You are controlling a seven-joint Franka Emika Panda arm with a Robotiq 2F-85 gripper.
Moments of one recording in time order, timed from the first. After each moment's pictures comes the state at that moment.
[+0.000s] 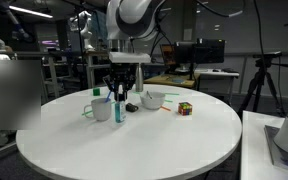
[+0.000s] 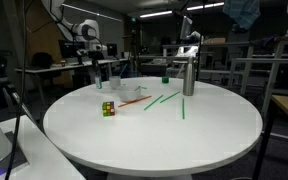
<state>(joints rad) 0.34 0.37 0.07 -1.94 0.02 2.34 0.79</state>
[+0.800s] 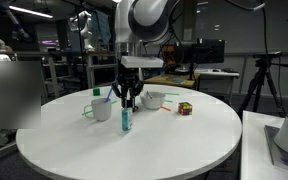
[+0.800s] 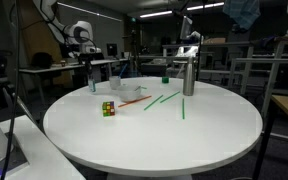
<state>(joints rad) 0.33 0.29 0.12 -2.10 0.03 2.43 0.72</state>
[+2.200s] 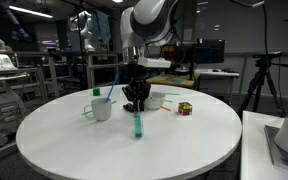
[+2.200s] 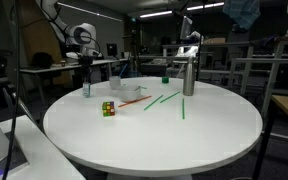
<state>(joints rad) 0.27 0.27 0.16 -2.14 0.15 2.31 0.35</state>
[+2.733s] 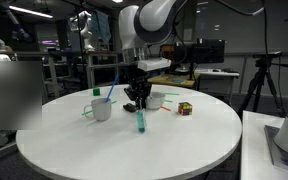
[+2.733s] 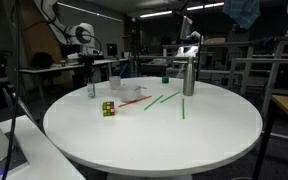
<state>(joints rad) 0.28 0.27 0.14 -2.14 -0.04 2.31 0.51</state>
